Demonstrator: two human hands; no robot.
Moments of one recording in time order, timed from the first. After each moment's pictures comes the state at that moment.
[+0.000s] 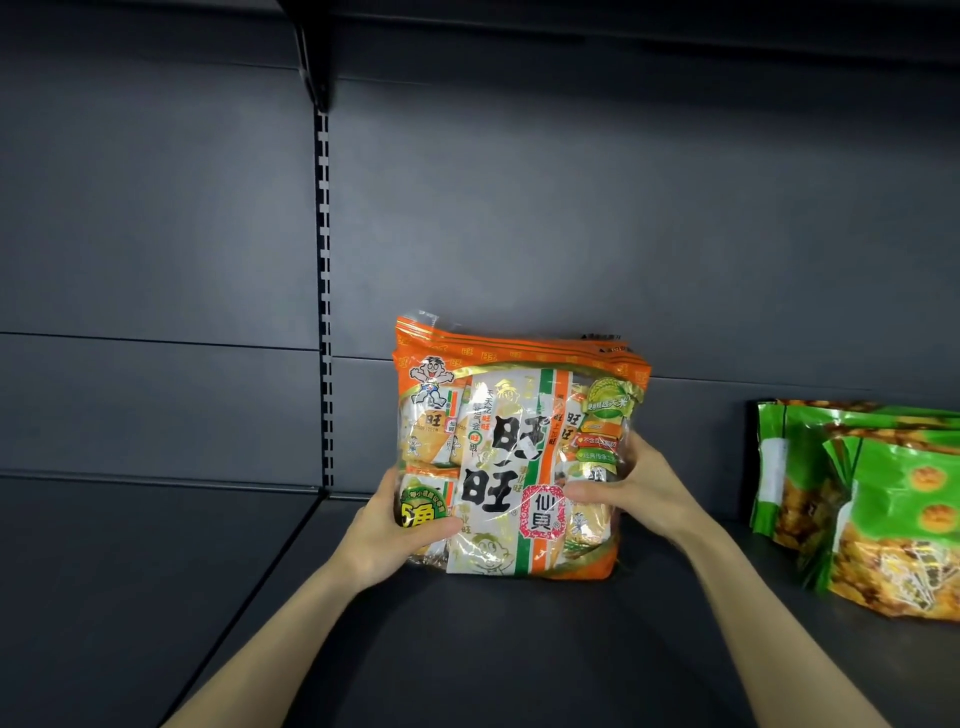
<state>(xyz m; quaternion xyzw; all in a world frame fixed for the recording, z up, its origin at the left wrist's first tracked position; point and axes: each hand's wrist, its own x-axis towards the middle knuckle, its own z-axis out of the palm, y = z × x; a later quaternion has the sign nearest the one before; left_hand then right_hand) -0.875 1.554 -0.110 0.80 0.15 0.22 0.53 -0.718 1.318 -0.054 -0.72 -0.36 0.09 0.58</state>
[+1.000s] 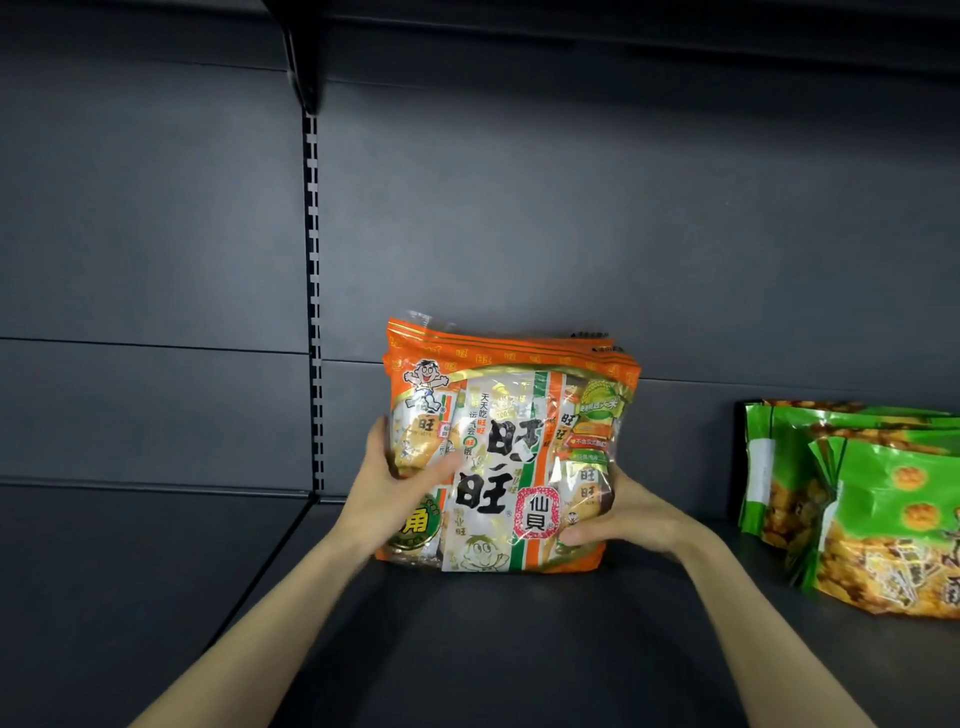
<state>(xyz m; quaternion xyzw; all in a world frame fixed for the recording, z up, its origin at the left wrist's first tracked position) -0.867 1.536 -0.065 0.73 0.12 0.31 0.59 -0.706 1.314 -0.065 -0.78 -0.38 0.20 0.46</state>
